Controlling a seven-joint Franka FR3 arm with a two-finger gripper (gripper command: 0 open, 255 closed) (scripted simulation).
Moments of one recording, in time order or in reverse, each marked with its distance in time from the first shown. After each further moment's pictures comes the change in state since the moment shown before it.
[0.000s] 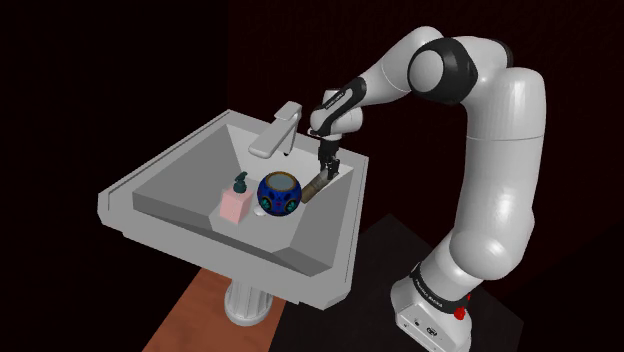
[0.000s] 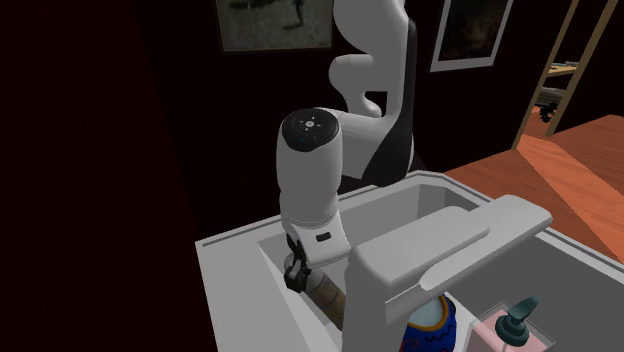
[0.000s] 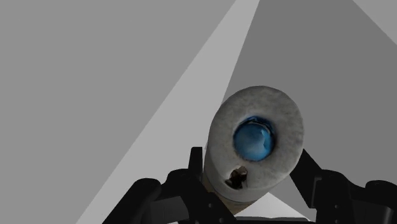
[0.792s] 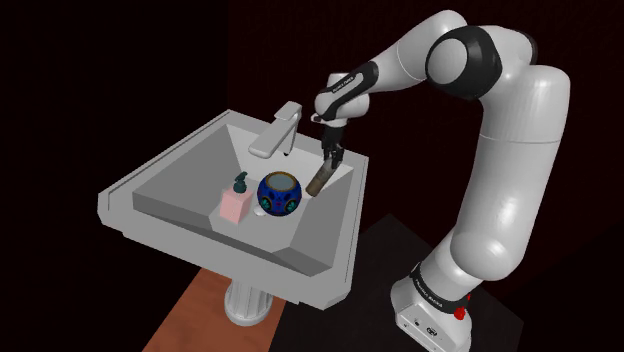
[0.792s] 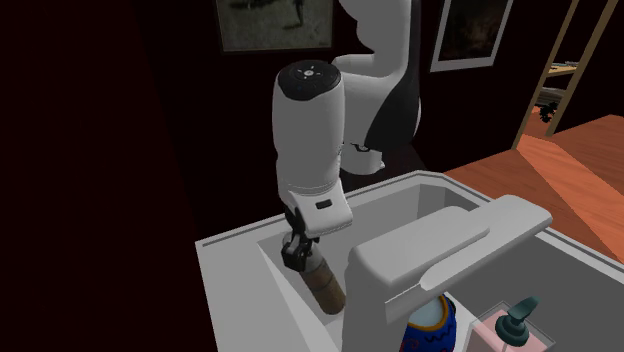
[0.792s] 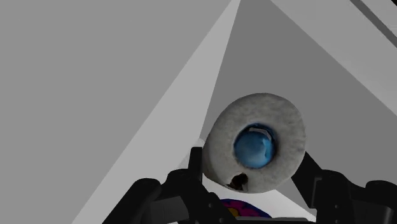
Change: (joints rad) arm 0.015 -0.108 -0.020 0.003 -0.031 -0.110 0.011
